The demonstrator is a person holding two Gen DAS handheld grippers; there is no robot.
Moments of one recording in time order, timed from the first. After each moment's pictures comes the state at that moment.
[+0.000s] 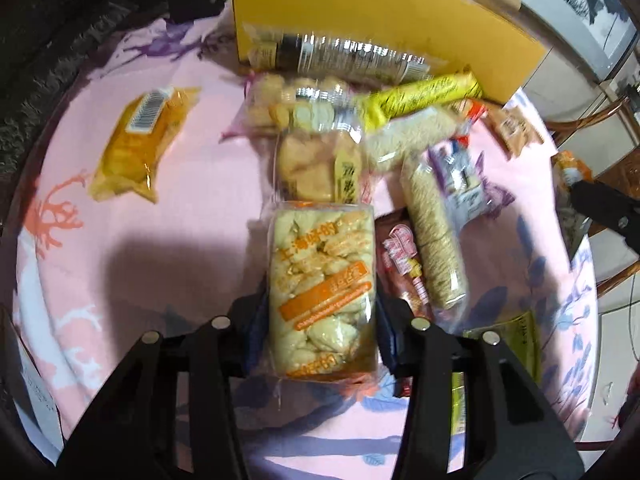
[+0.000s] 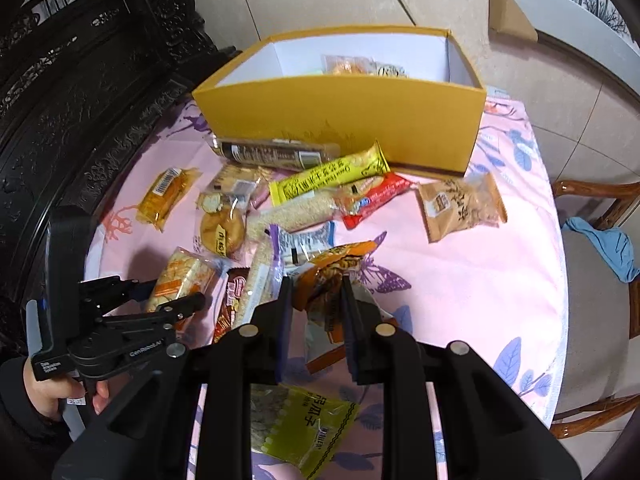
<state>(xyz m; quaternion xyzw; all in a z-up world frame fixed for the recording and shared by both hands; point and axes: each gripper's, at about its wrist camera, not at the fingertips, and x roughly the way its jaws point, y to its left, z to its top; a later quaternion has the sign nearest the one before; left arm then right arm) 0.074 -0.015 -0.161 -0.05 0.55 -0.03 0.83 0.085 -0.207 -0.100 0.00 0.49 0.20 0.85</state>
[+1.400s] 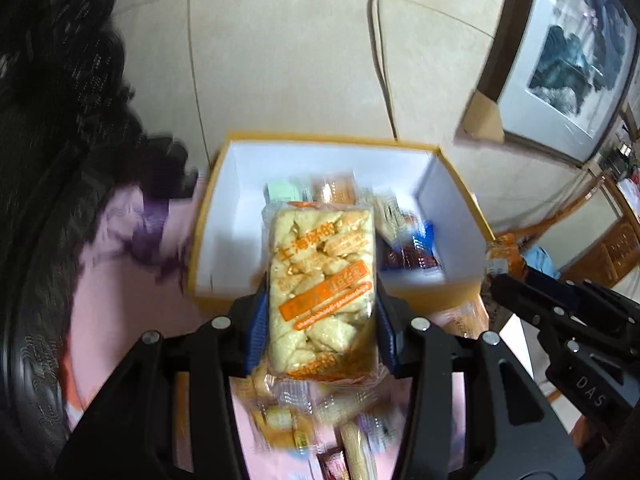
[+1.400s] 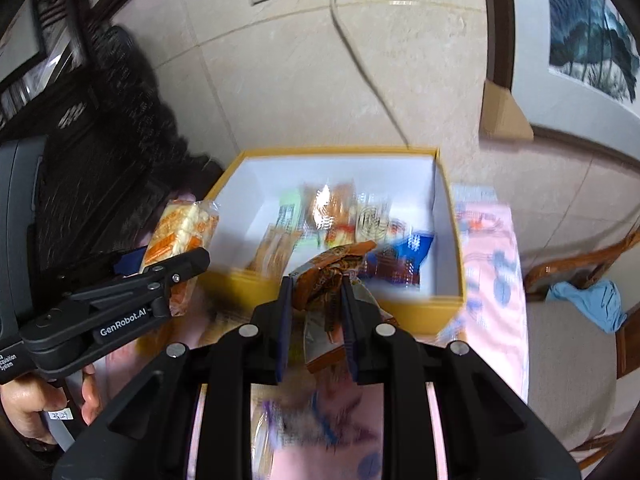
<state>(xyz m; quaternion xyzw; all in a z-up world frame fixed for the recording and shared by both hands) 0.241 -0.030 -0.006 -0.04 0.43 -0.04 0.90 0.214 -0.194 -0.008 0.03 0.41 0.16 0.90</state>
